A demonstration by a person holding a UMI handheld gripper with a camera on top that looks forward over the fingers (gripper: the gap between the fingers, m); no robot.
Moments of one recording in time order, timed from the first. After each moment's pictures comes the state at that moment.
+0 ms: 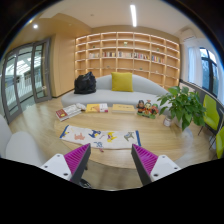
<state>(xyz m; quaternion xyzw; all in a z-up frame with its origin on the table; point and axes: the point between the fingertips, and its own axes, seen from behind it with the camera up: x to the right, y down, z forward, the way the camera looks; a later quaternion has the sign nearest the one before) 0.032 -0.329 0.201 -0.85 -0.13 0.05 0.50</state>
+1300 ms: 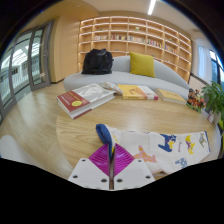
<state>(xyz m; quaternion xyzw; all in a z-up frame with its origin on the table) -0.309 -0.141 -0.013 -0.88 -0.14 0.03 0.45</state>
